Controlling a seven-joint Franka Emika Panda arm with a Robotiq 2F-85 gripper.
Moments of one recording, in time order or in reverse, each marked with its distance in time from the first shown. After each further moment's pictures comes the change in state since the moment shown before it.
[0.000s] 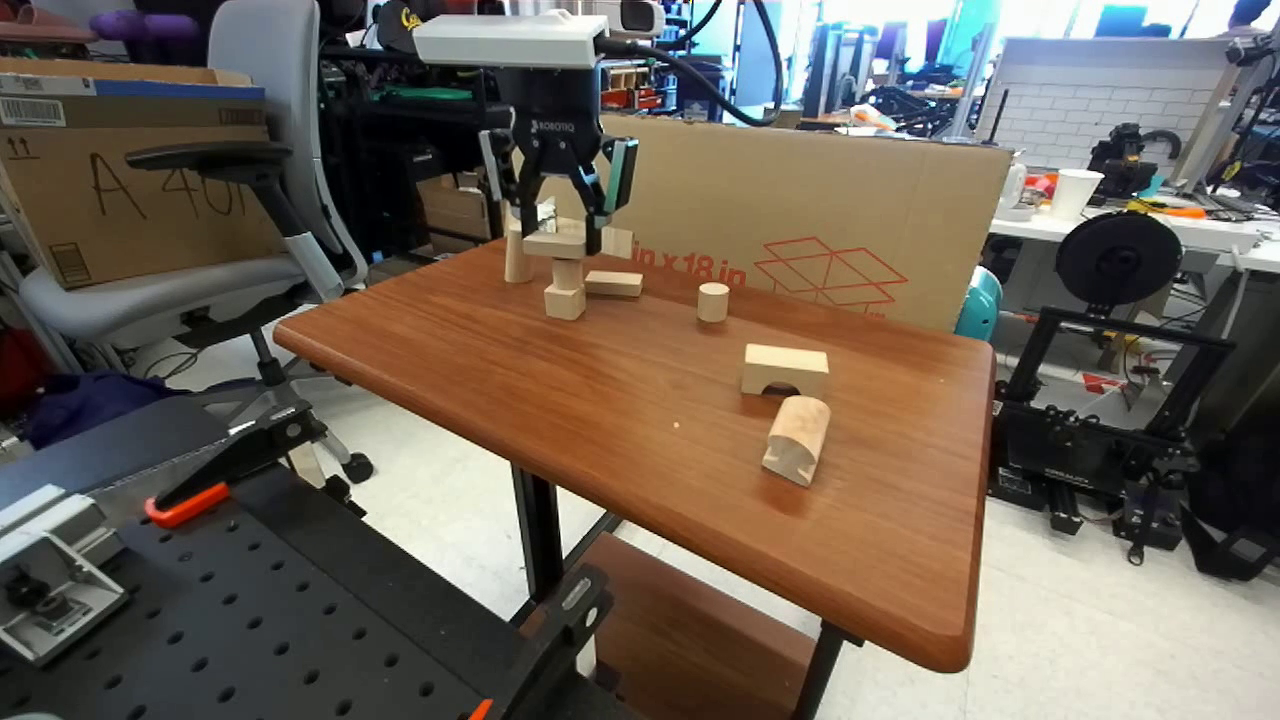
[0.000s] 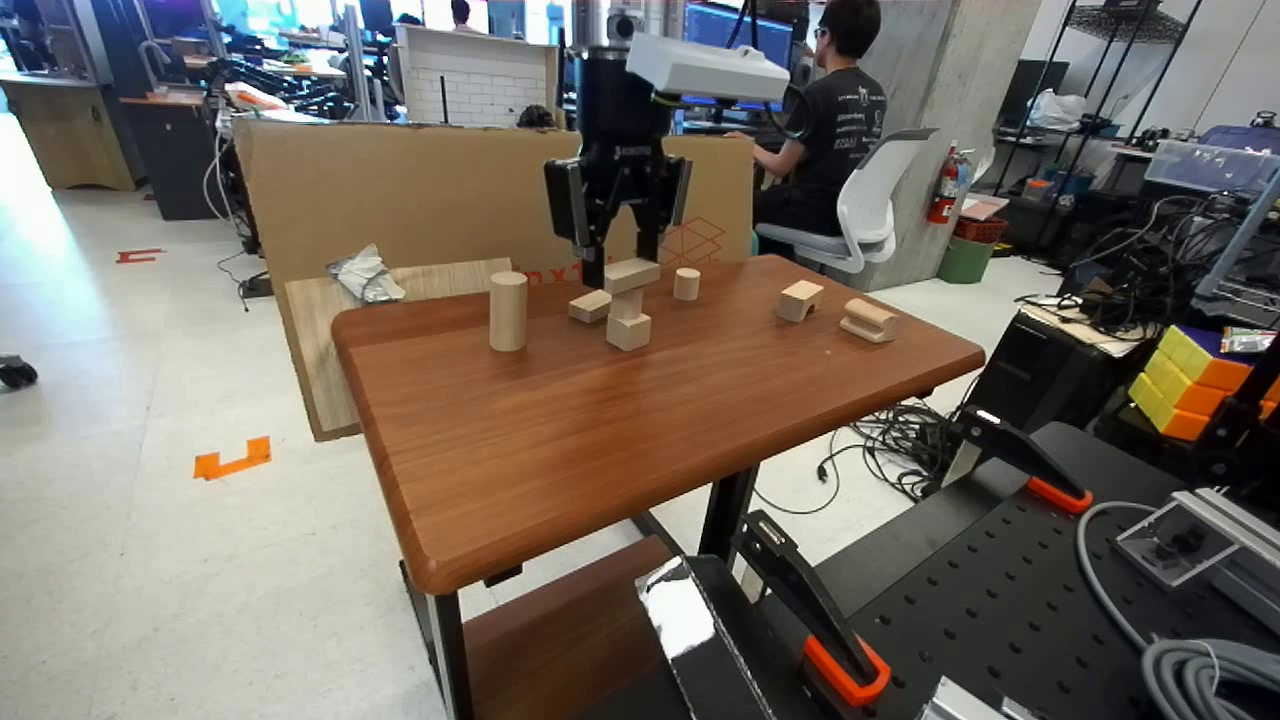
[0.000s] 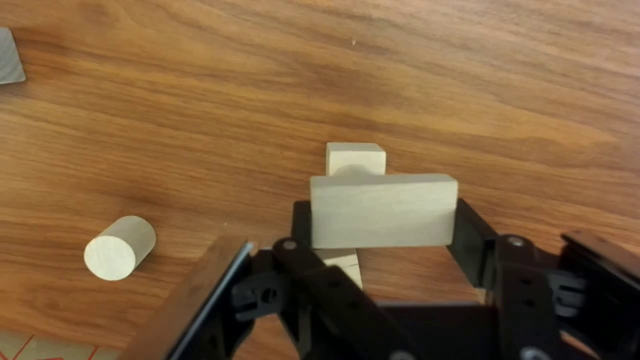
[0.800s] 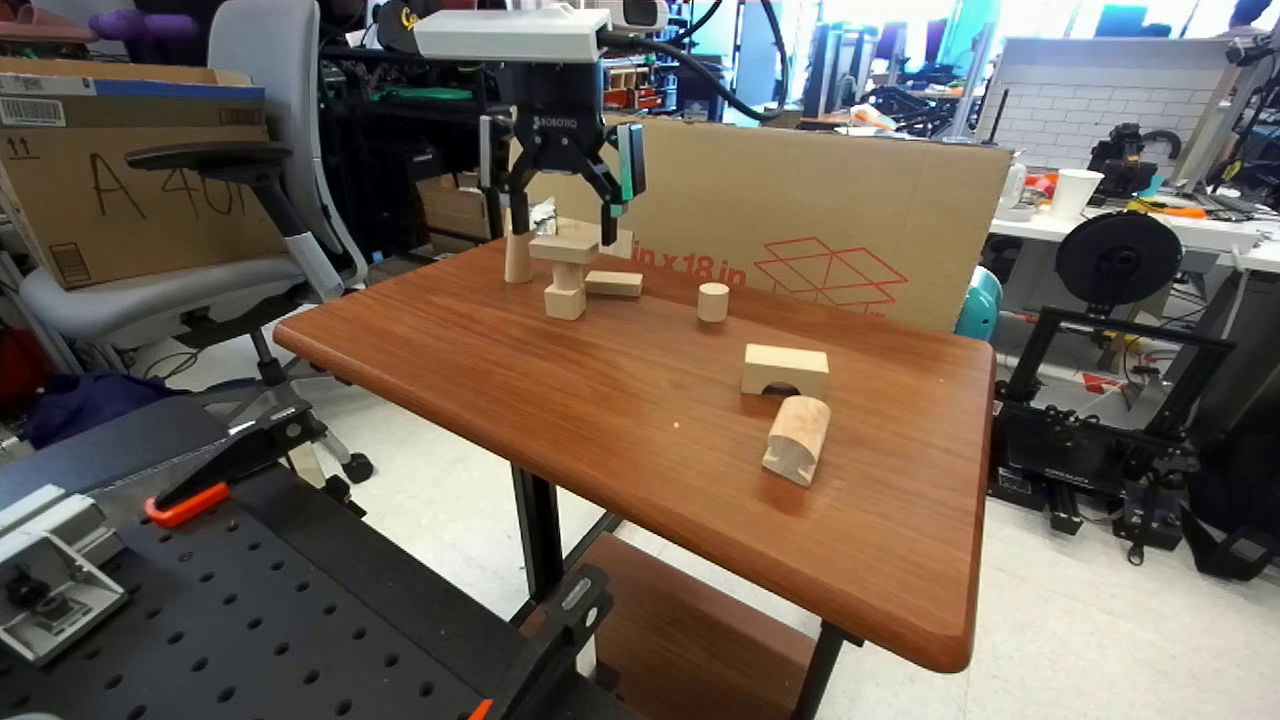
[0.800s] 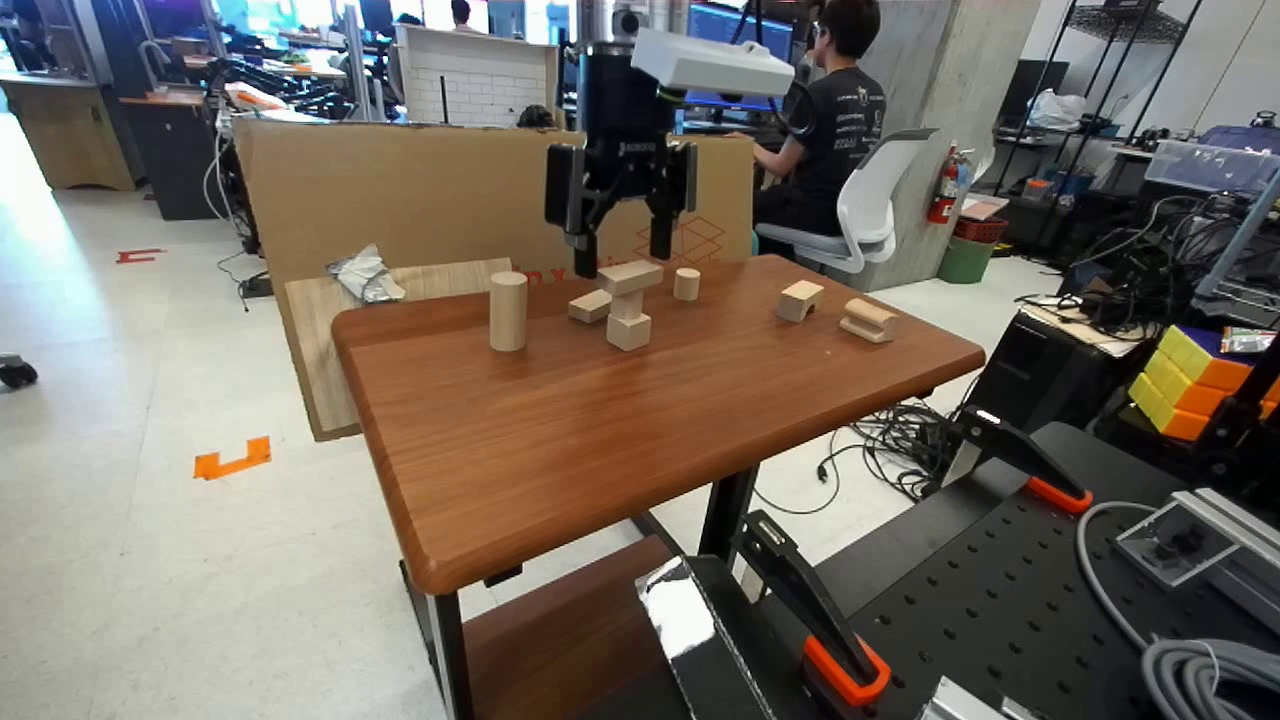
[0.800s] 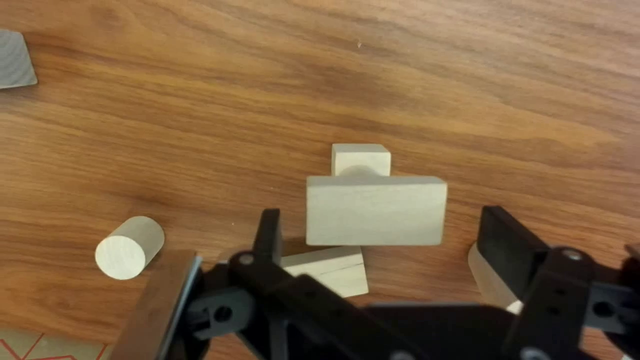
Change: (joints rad) arm 0.000 -0.012 -0.005 -0.009 -0.001 0.000 0.000
